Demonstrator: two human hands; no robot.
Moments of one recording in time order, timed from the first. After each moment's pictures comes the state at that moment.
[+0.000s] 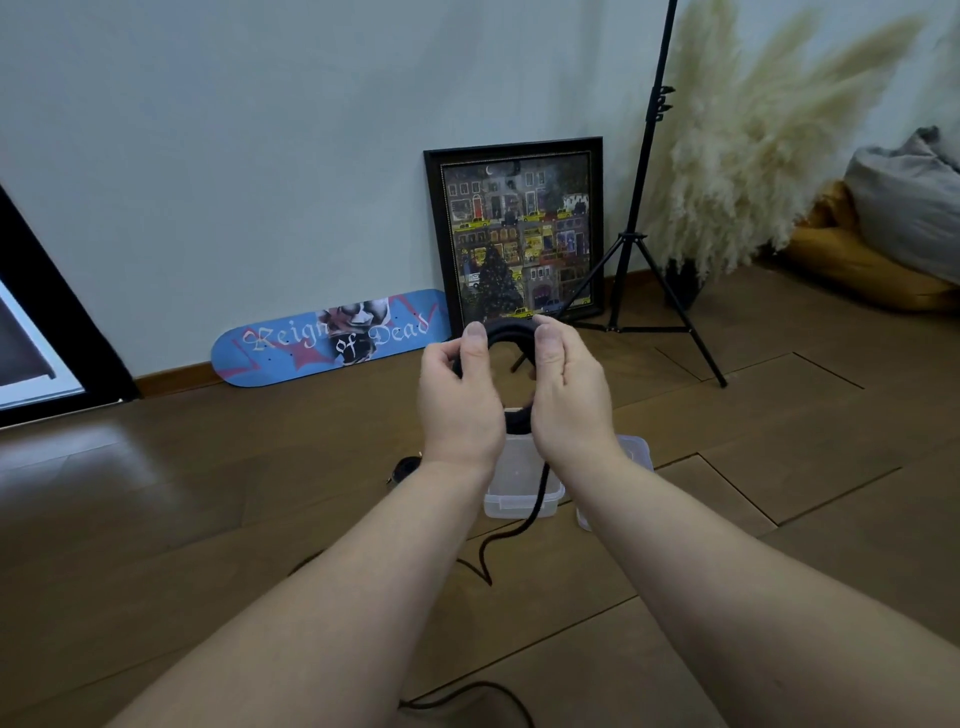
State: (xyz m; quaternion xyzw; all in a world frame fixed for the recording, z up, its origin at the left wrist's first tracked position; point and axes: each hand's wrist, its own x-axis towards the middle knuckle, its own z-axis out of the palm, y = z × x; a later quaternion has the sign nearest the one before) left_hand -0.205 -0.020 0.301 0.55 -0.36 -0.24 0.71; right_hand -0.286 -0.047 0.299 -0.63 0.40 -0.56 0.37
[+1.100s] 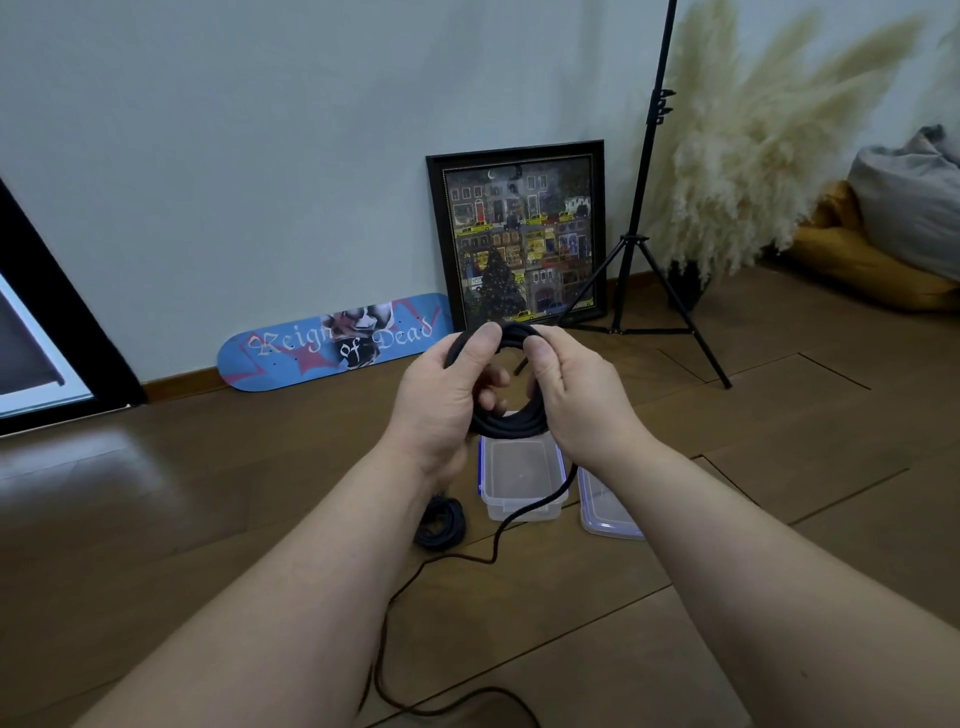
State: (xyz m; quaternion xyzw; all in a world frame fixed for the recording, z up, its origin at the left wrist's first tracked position) left_hand -0.185 -0.002 0.326 0.43 -0.39 -0.46 0.67; right_hand -0.310 -0.054 0.310 -0.77 0.38 -0.44 0.28
